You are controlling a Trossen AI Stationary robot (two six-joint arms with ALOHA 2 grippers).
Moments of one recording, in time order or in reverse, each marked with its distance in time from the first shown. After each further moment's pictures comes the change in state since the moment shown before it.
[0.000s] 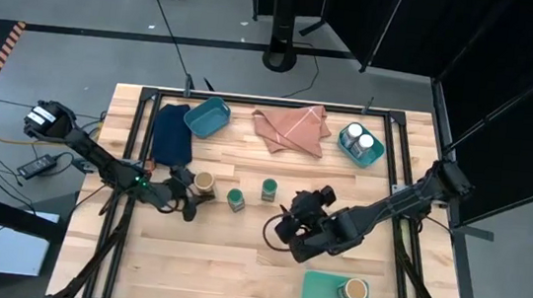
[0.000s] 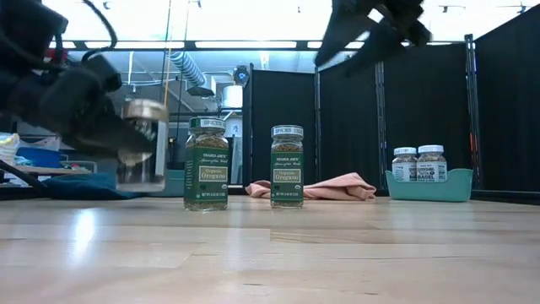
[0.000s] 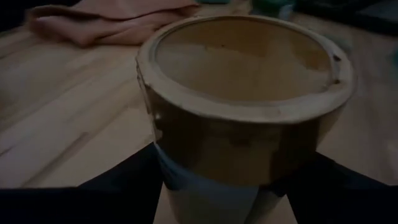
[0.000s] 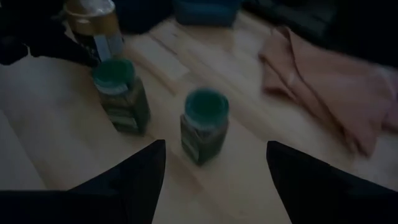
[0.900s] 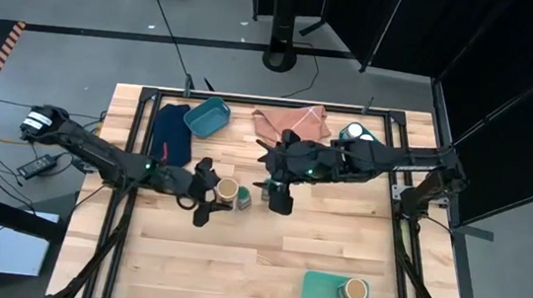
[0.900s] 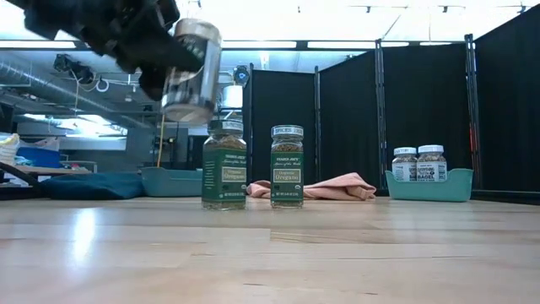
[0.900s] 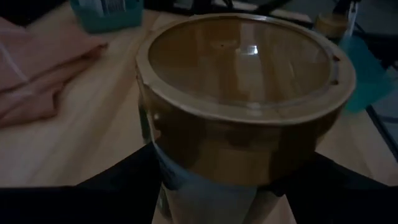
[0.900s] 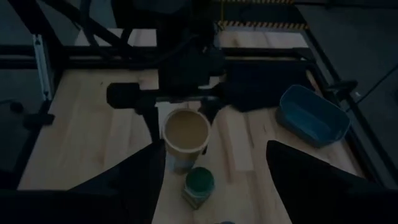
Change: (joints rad) left arm 0.183 0.000 0.437 -0.371 0.437 0.241; right arm -0.306 -0.018 0.517 0.021 -0.672 -0.961
